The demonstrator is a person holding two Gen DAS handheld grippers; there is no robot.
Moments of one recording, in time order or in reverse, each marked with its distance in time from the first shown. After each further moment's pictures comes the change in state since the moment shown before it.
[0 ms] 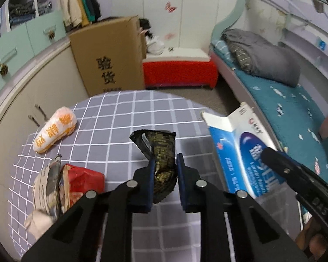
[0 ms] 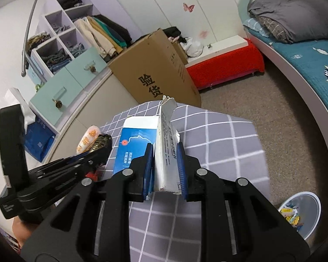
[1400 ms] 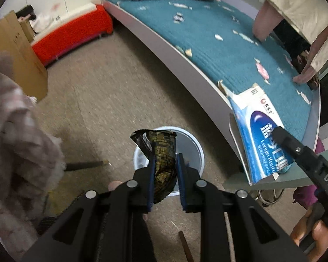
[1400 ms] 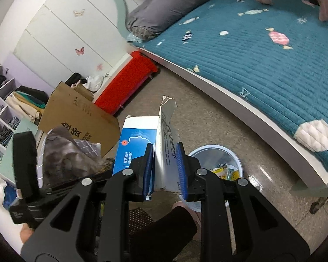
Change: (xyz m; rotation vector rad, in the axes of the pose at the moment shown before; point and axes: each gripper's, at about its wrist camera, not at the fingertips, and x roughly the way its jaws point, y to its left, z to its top) left arm 0.098 -0.341 -0.175 0.393 0.353 -0.356; right arm -0.222 -0.311 -0.164 0.476 -0.174 -0.356
